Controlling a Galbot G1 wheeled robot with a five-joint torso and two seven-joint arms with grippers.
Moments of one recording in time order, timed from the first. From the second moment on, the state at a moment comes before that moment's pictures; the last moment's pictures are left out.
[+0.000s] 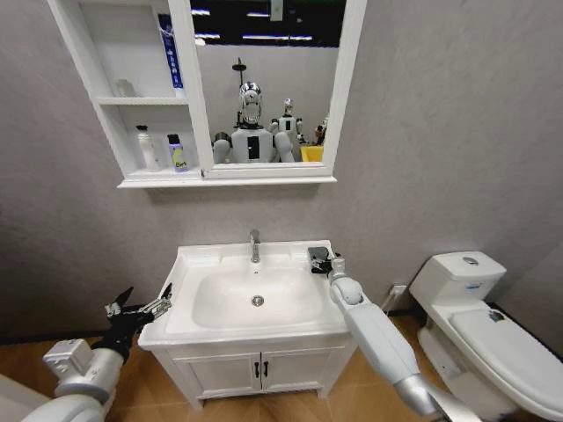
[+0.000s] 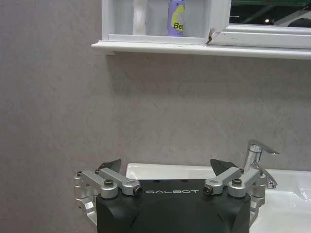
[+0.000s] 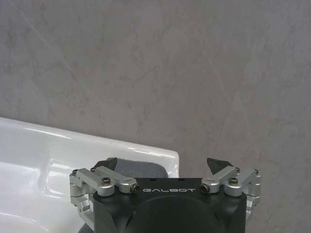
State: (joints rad) left arm 1.79 -1.25 -0.95 -2.50 -0.59 0.40 -0.11; right arm -0.76 1.18 0.18 1.40 0.26 -0.27 0.27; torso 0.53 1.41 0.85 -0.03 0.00
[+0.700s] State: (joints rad) left arm 1.79 -1.25 -0.95 -2.50 -0.59 0.40 -0.11; right arm -1.44 1.10 0.33 2.34 0.32 -0.47 0.48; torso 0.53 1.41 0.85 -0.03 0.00
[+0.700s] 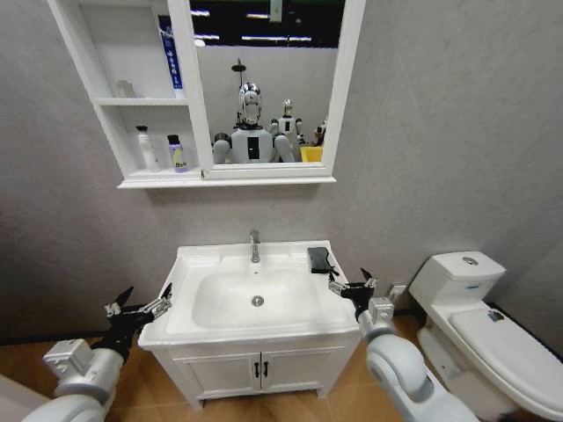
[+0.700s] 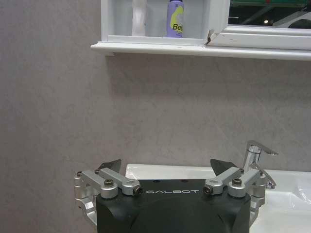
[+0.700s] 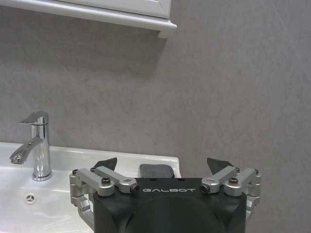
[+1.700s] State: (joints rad) left arm 1.79 -1.25 -0.95 -2.50 -0.59 0.40 -0.11; right arm -1.48 1.11 0.29 2.40 0.22 -0.51 0.46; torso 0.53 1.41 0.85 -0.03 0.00
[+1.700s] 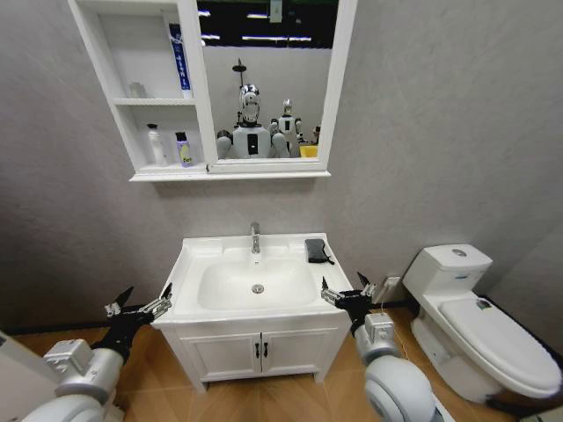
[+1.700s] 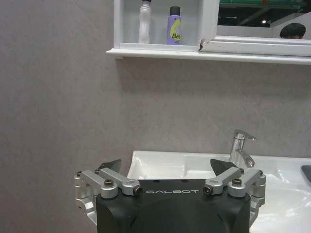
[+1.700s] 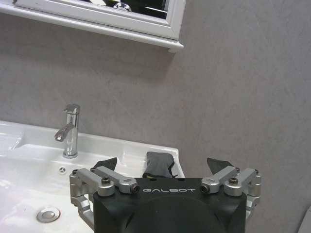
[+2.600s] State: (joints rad) left arm 1.79 -1.25 -0.95 -2.50 -0.59 0.40 -0.11; right arm -1.49 1.09 0.27 2.38 0.20 -0.48 0.41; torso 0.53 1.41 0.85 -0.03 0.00
